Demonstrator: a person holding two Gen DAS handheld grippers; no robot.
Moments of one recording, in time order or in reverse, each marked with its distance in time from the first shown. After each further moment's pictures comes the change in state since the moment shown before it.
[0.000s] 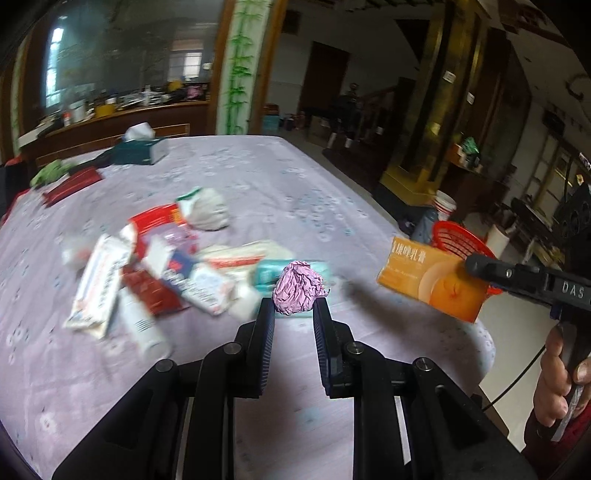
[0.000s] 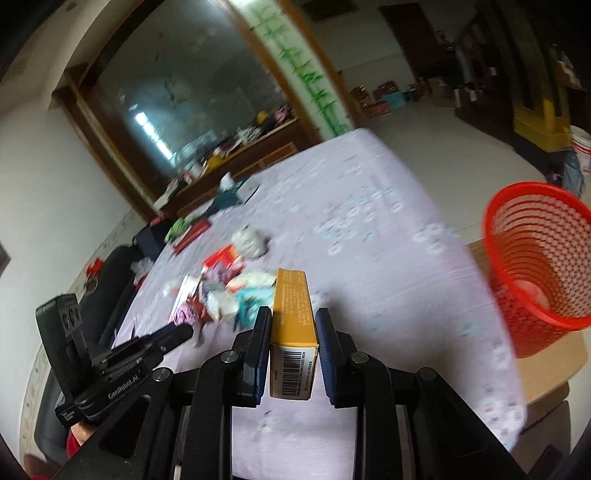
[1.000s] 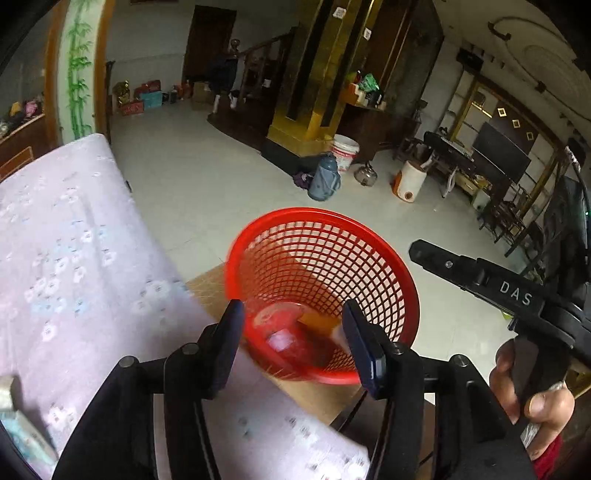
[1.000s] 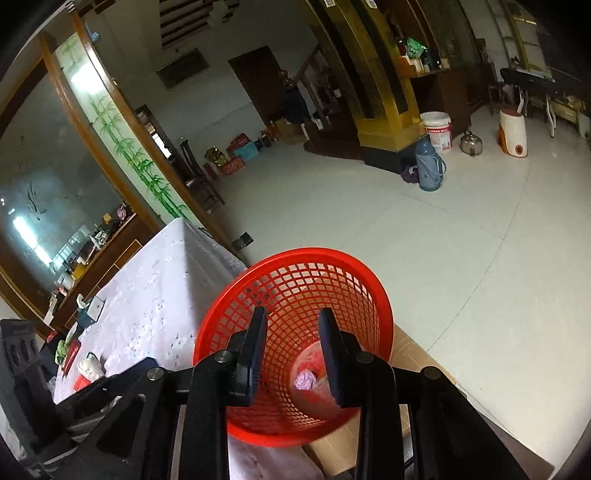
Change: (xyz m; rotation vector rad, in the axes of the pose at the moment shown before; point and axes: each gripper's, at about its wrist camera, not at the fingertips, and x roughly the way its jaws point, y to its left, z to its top) left arm 0.162 -0.245 0.074 0.217 0.156 -0.332; right arm -0.088 -0.196 0.055 0.300 -0.219 -0.446
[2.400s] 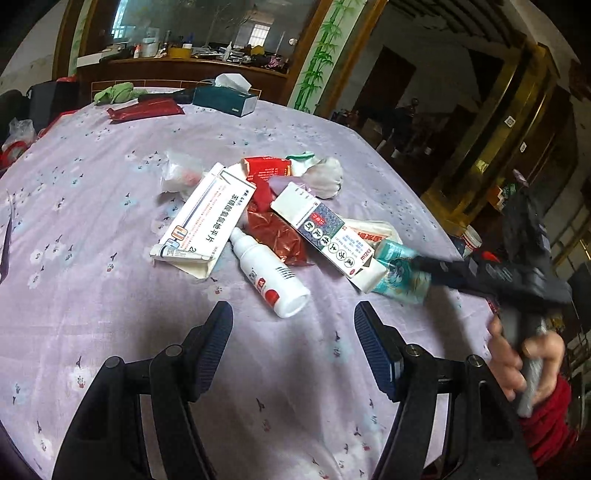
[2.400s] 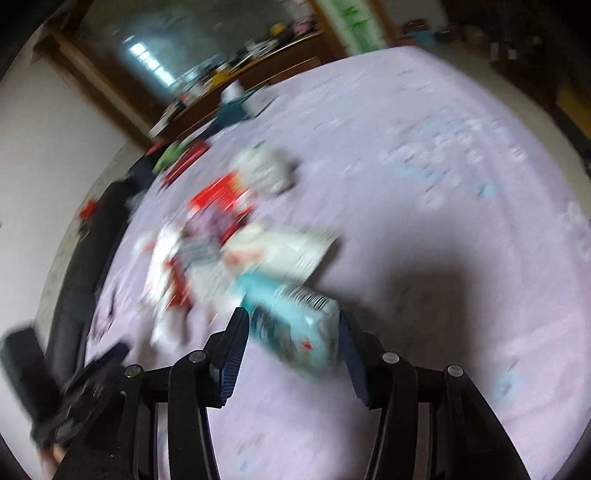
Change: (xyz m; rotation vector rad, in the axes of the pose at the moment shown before) left arm -0.259 0.254 -0.219 -0.520 -0.159 0.373; right arm 0.106 0.299 -0.186 -0.458 0.588 0.487
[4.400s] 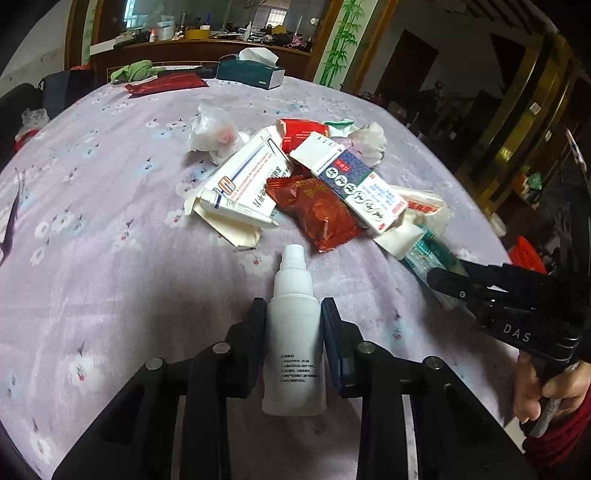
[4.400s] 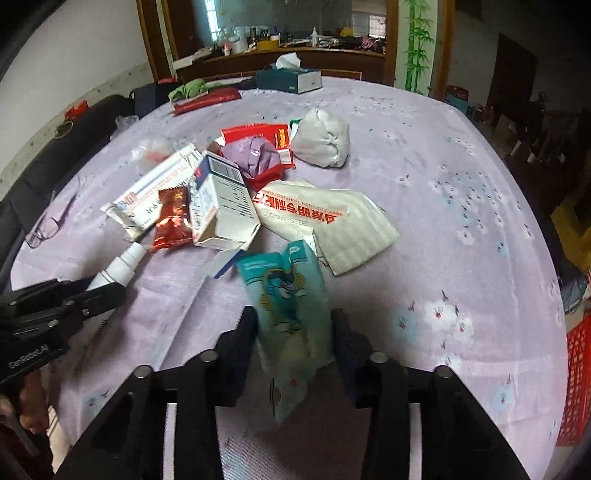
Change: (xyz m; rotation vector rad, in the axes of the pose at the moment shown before) left arm 0.025 0.022 -0.017 -0.018 0.065 0.081; right arm 0.031 0.059 -0.031 -0.346 -0.009 -0.298
